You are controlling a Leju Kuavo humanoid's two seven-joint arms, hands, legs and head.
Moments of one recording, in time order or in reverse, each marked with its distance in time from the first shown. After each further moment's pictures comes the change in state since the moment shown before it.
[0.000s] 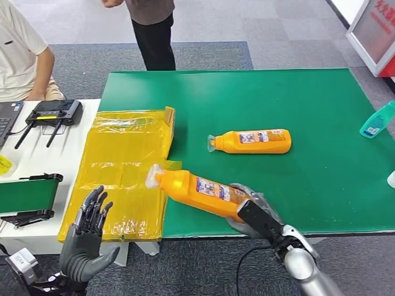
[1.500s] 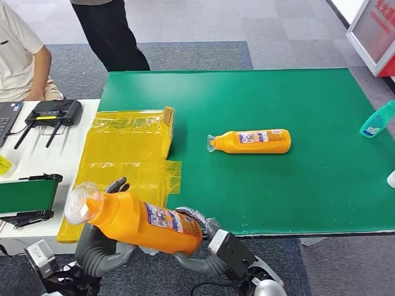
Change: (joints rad) left arm -0.070 0.040 -0.160 -0.035 -0.024 0.044 0.048; right arm 0.150 0.162 0.182 -0.183 -0.187 0.118 -0.084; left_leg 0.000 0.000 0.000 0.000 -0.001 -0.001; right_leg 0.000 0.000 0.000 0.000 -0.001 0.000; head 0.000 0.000
